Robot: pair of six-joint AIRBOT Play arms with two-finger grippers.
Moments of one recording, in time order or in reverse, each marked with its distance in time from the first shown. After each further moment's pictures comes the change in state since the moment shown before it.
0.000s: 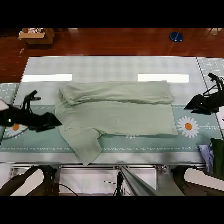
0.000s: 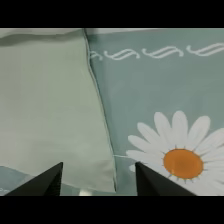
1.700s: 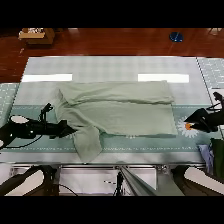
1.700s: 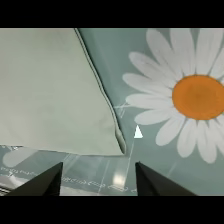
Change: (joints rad) left arm -0.098 -0.126 -0.223 -0.240 0.265 0.080; right arm -0.177 0.093 -0.267 0.061 0.018 0.010
